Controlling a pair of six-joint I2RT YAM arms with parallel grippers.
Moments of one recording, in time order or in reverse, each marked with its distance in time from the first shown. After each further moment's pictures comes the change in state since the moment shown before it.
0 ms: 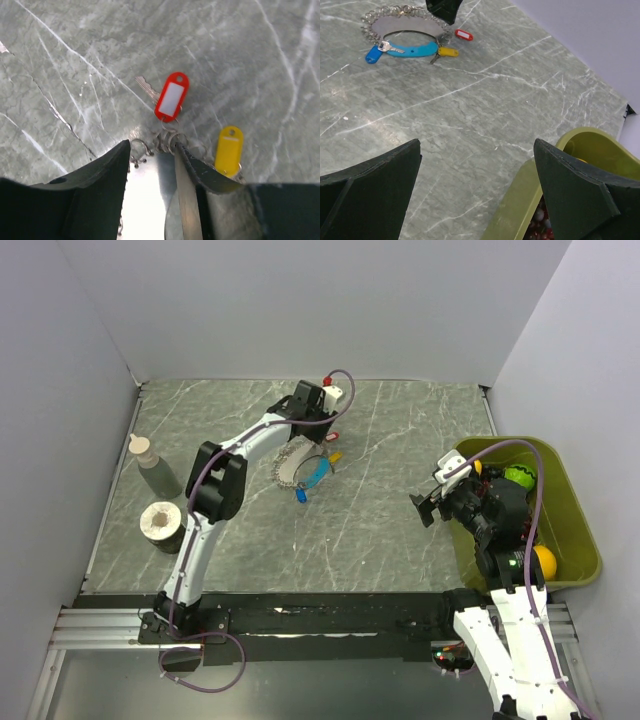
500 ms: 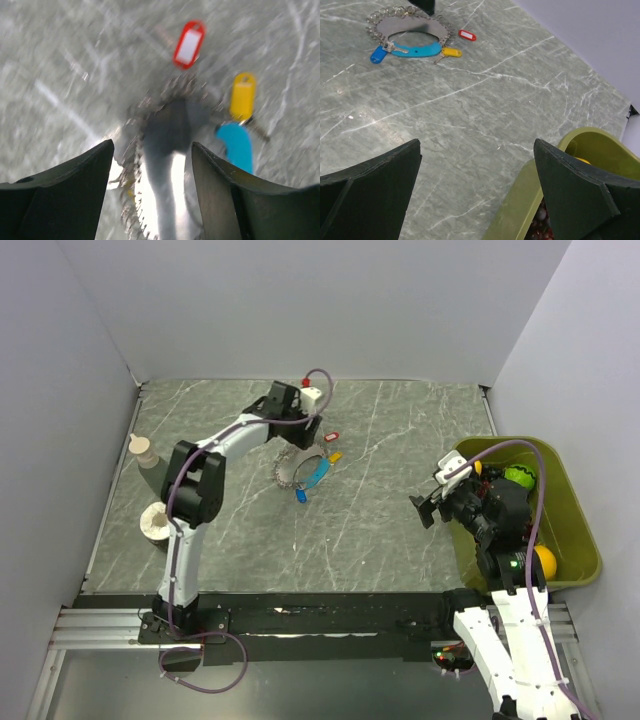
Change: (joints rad) left arm 0.095 -0.177 -0.255 0.040 0.129 0.021; right arm 0.000 -0.005 0.012 -0.022 -0.011 0.004
